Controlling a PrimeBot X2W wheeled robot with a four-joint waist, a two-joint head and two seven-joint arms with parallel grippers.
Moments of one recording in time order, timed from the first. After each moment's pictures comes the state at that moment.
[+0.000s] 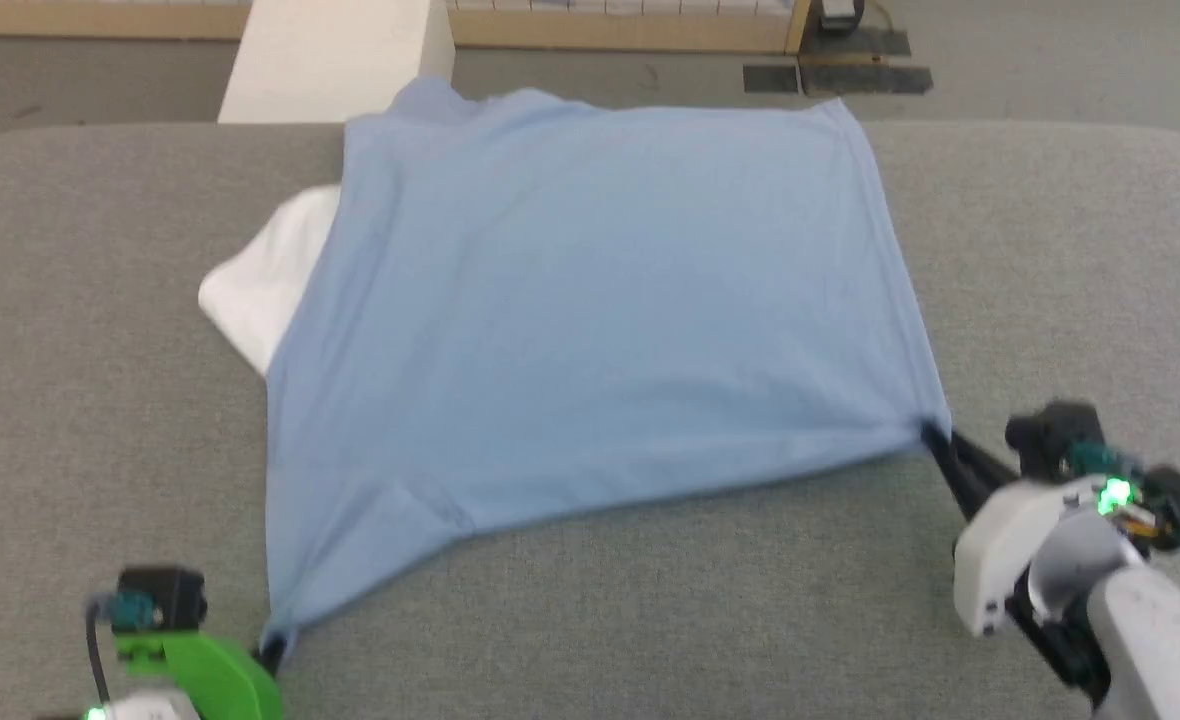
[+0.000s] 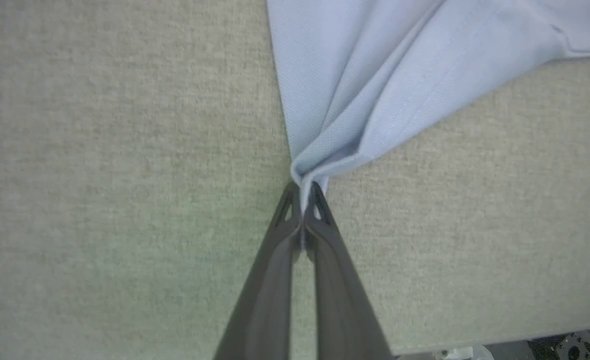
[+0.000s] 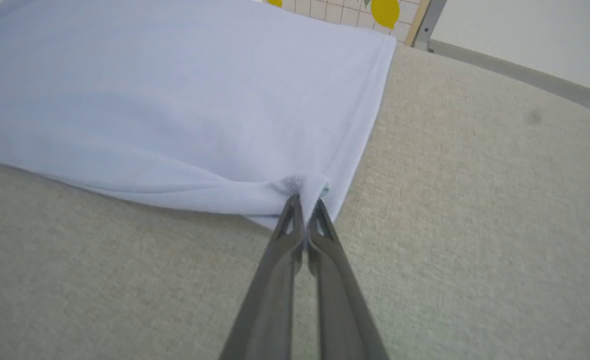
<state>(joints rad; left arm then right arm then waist) 0.09 0.46 -0.17 -0.01 -0.60 0.07 0.50 -0.27 -0.34 0.24 0.32 0.27 0.13 0.12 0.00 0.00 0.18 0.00</state>
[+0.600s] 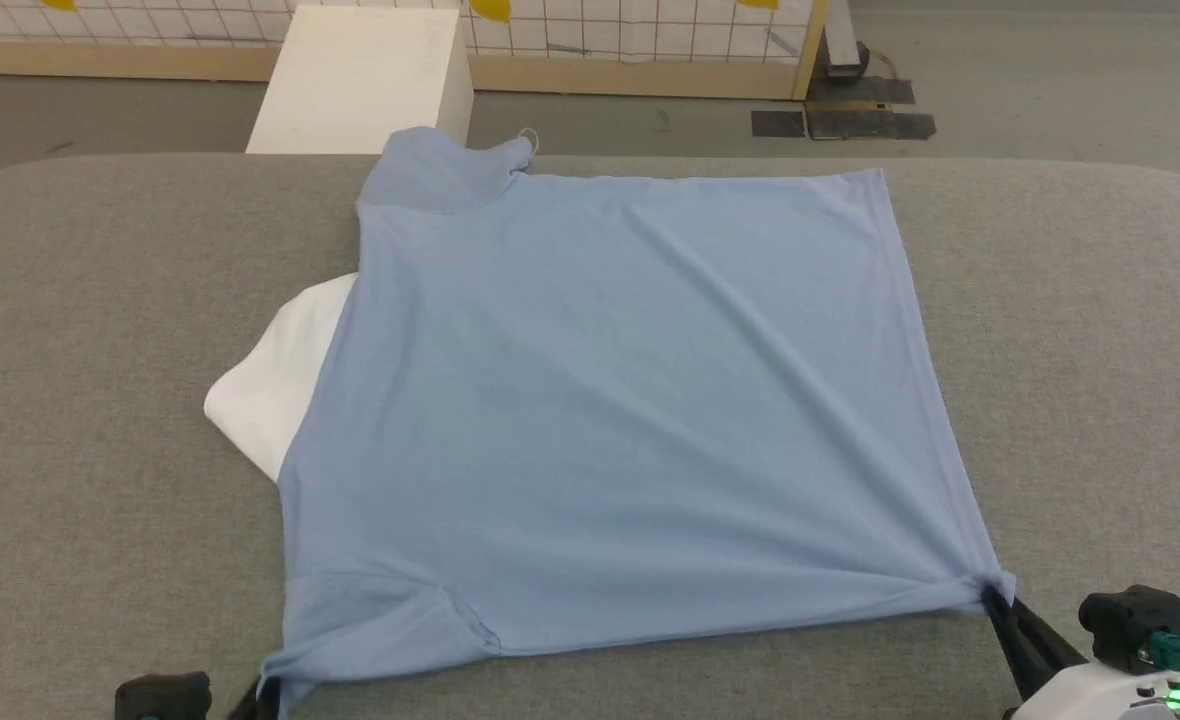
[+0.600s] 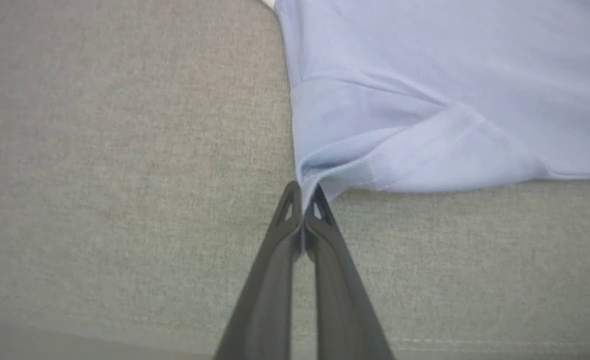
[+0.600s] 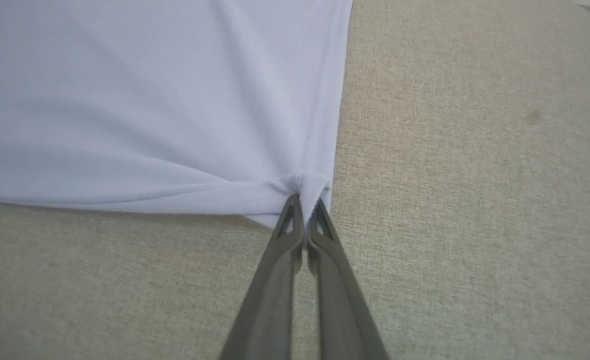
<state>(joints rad) 0.33 0.42 -0.18 -0.20 -0.47 0.19 0.24 0.18 -0.22 0.00 0.01 0.21 0.13 0.19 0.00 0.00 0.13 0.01</state>
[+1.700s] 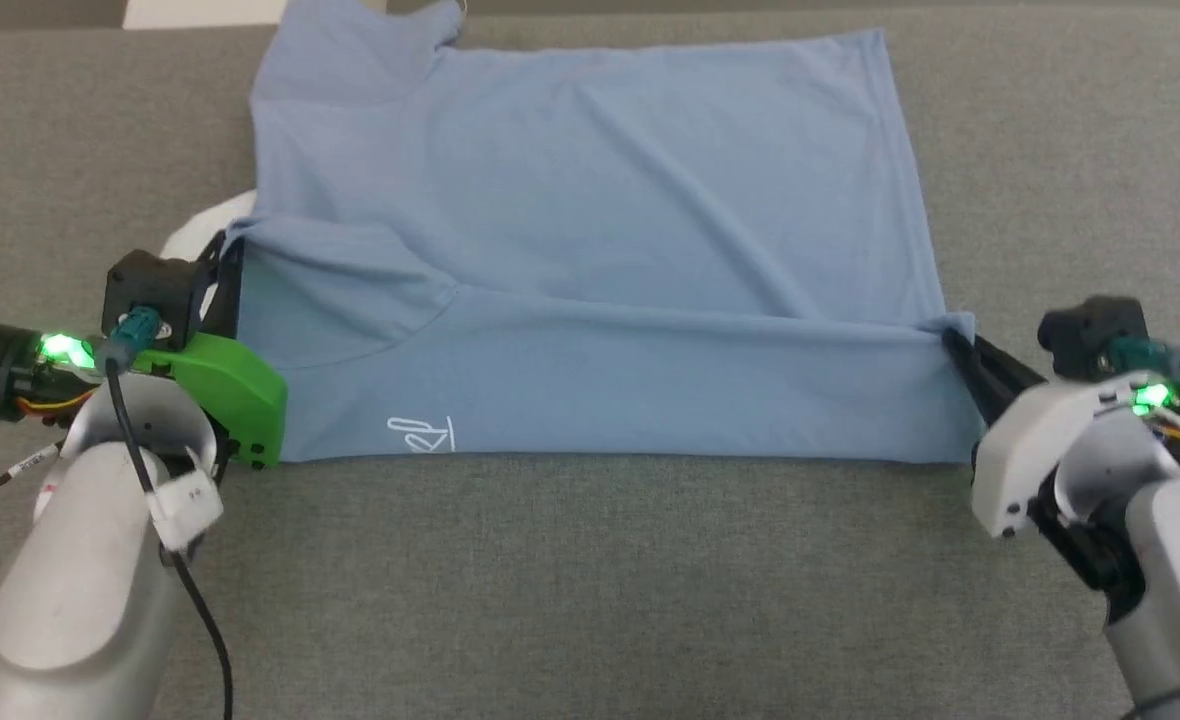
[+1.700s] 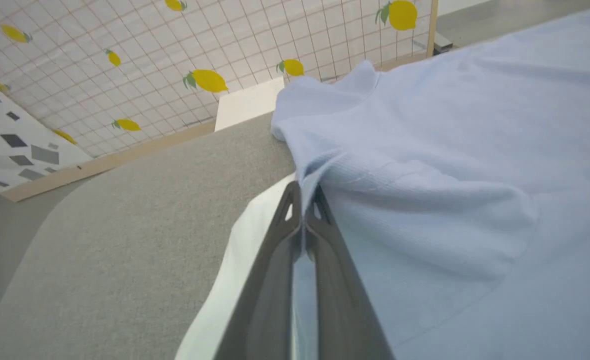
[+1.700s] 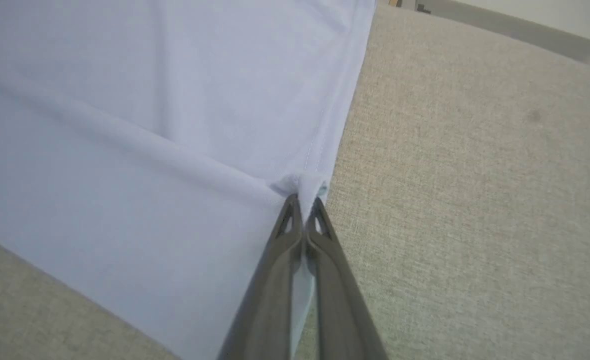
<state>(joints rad) -0.46 0.45 -0.27 0.21 -0.22 0.05 0.07 -0.34 -0.33 0.17 0.19 0.28 0.13 0.28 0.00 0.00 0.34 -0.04</state>
